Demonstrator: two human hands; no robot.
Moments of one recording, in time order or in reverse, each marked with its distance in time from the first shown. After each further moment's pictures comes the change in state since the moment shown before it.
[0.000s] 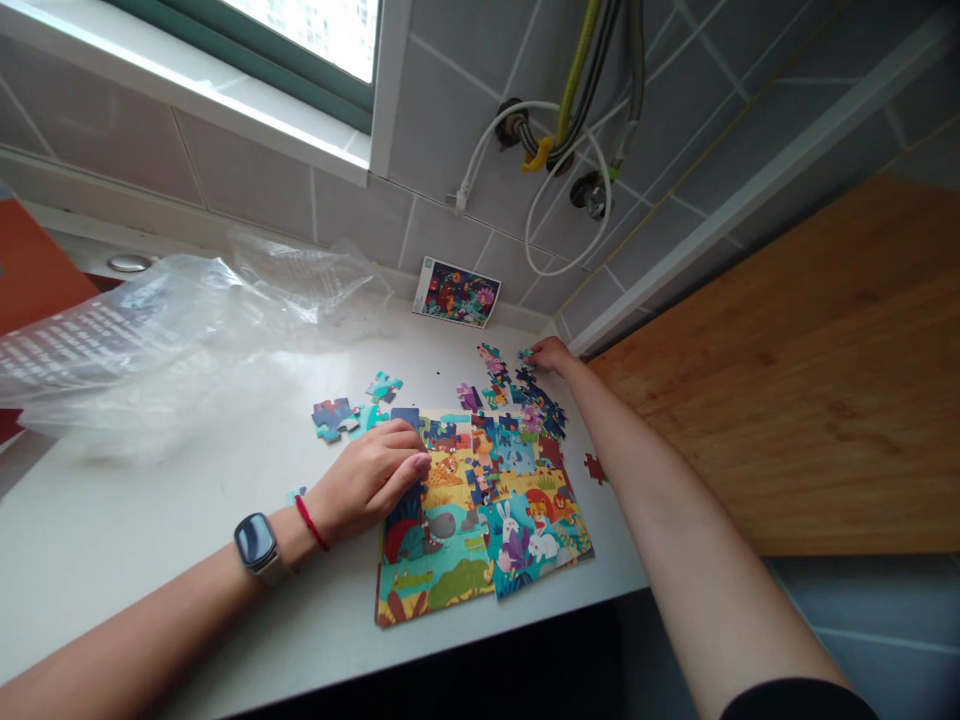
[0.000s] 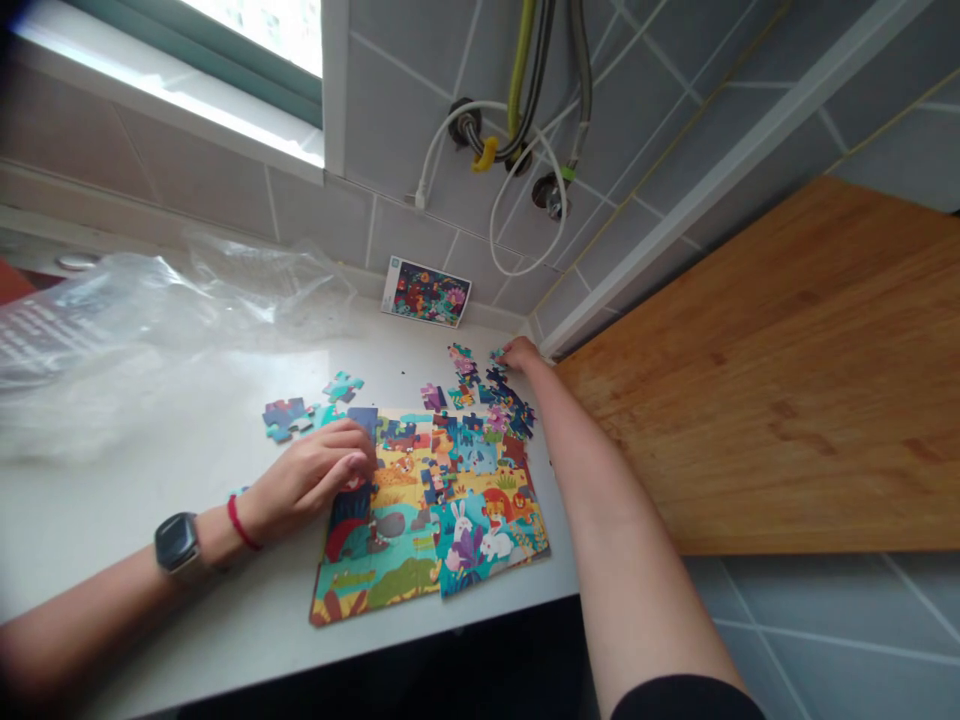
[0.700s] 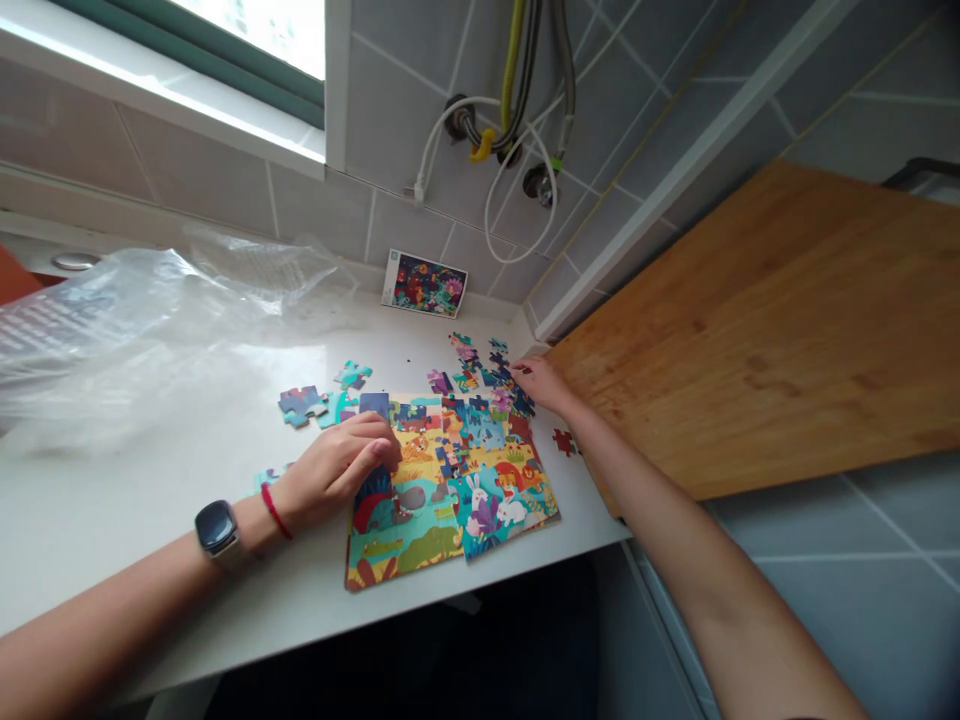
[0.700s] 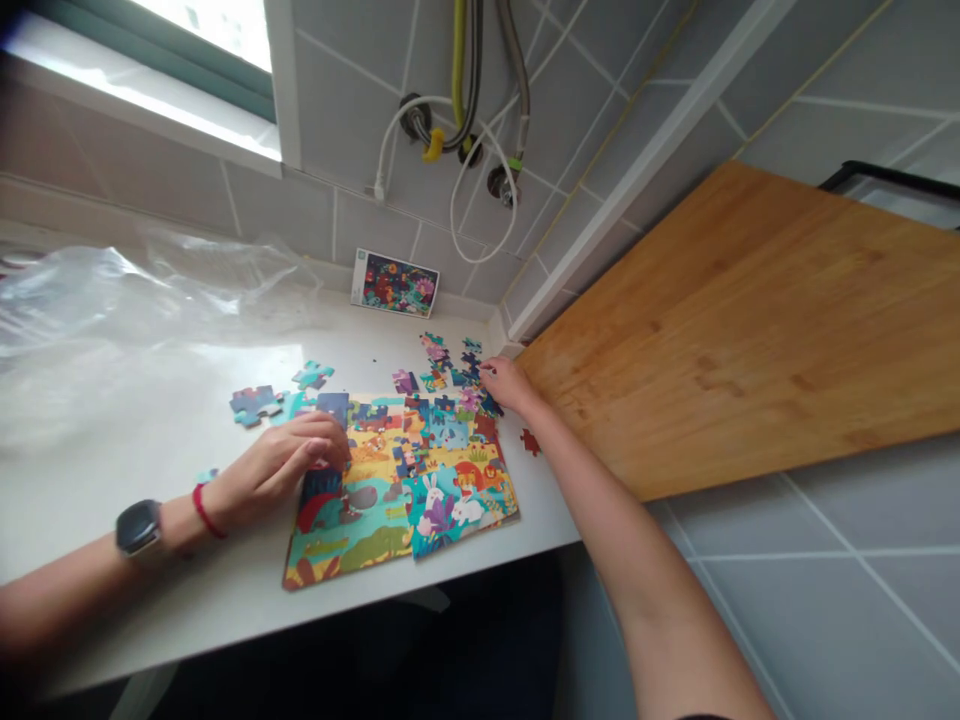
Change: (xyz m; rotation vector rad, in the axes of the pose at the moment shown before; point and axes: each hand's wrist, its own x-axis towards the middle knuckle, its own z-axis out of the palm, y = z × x) left_hand -0.015 -0.003 0.012 -0.183 -0.026 0.011; right_hand -0.110 0.063 -0.013 -0.171 0.045 -0.447
